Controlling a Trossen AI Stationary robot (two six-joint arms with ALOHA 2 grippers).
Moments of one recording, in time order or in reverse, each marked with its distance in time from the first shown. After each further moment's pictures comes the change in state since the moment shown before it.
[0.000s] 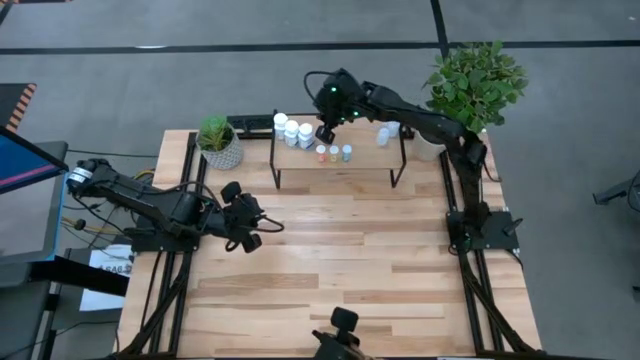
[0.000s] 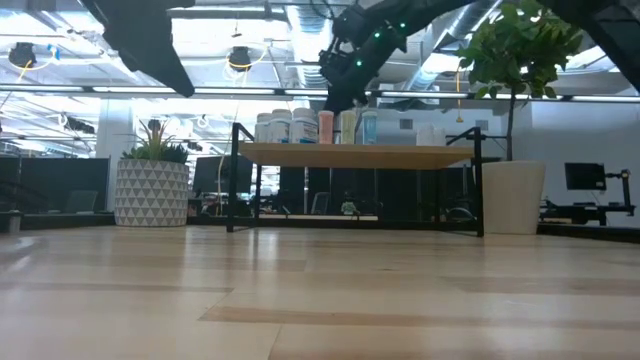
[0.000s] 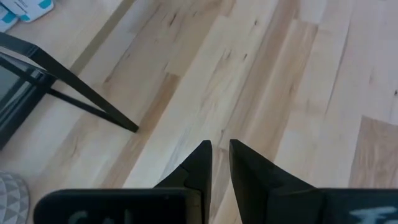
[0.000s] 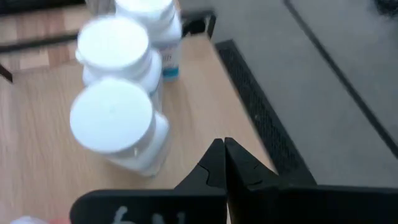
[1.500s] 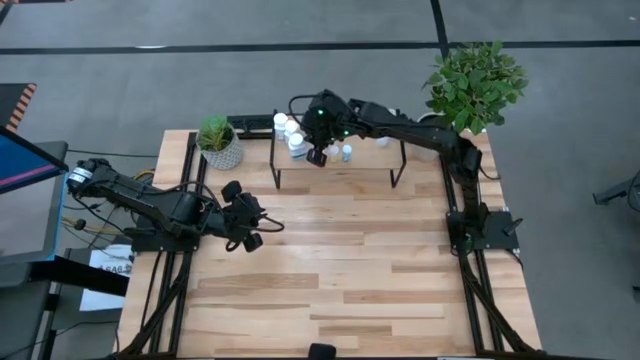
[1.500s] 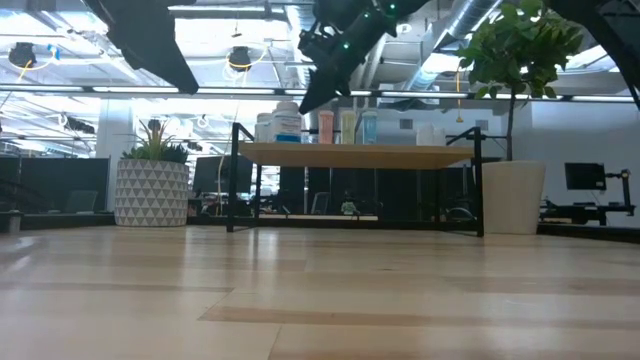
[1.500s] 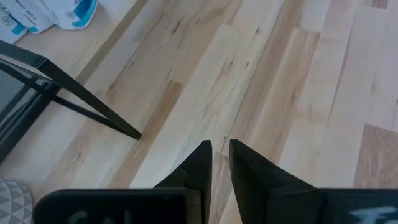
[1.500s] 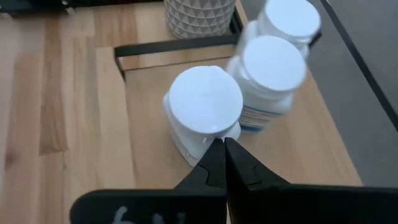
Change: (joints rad) left arm 0.000 0.000 0.001 0.021 -0.024 0.016; right arm 0.147 0.021 0.036 -0.070 -0.011 0.010
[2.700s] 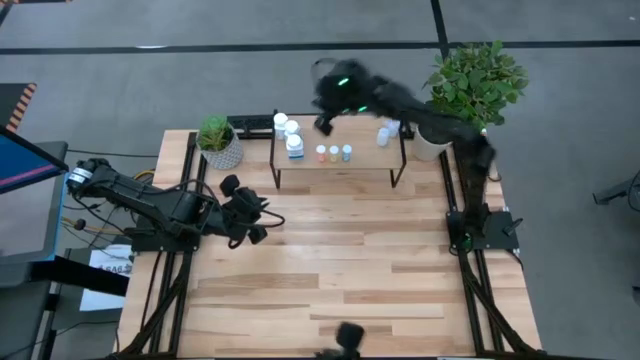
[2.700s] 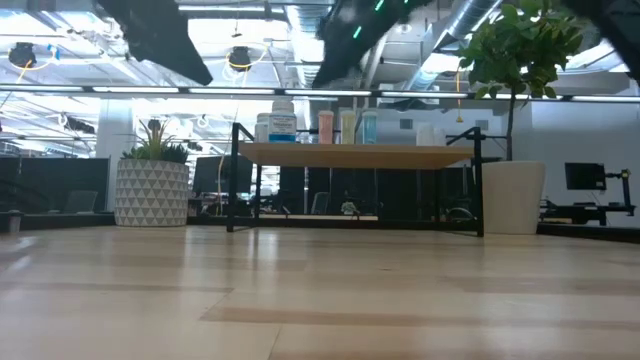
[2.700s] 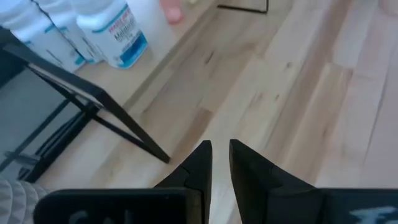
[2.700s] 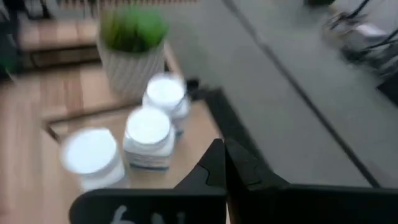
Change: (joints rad) left arm 0.006 0.000 0.000 0.043 -0.158 0.003; right arm -0.093 -0.050 0.034 0.115 0.060 -0.006
